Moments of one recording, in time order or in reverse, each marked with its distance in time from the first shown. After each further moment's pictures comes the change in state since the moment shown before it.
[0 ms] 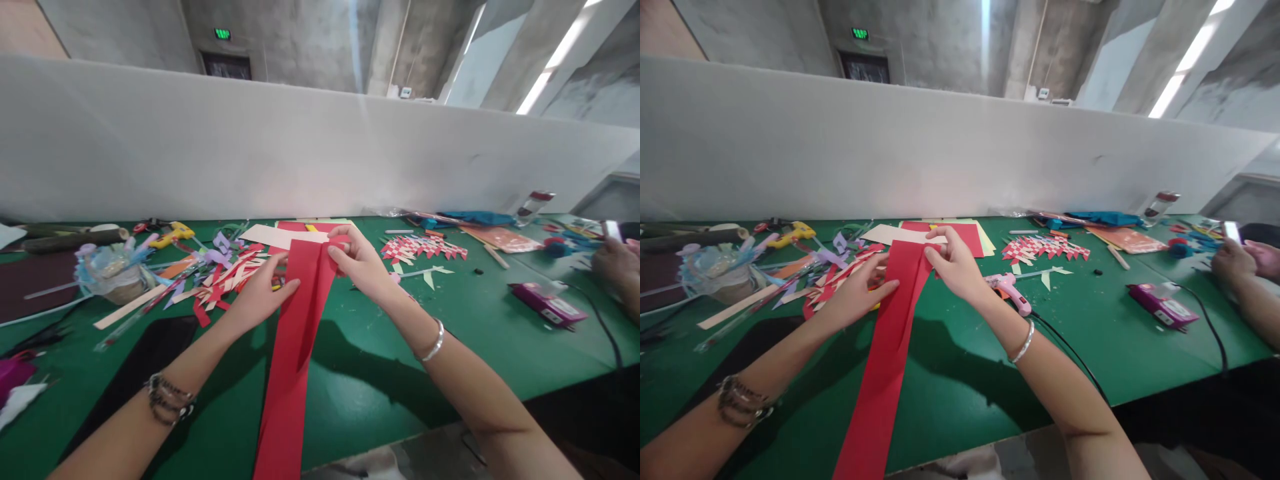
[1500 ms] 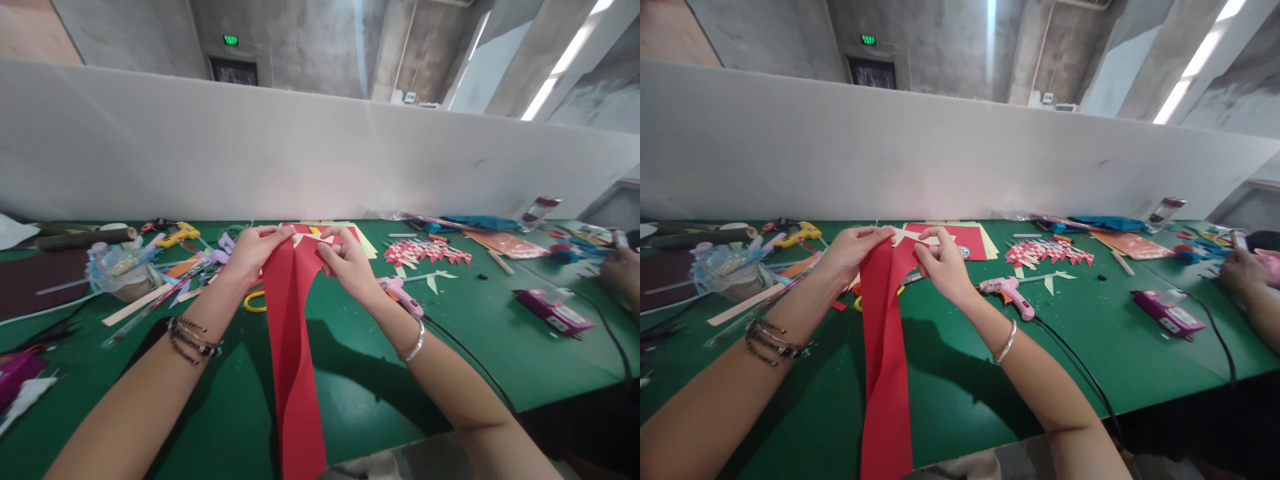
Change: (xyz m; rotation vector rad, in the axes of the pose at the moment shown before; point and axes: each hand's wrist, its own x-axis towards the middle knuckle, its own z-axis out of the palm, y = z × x) left_hand 0.049 0.024 -0.021 -0.681 0.271 -0.342; right_hand 0.011 0.006 0.023 0.021 0.033 -0.079
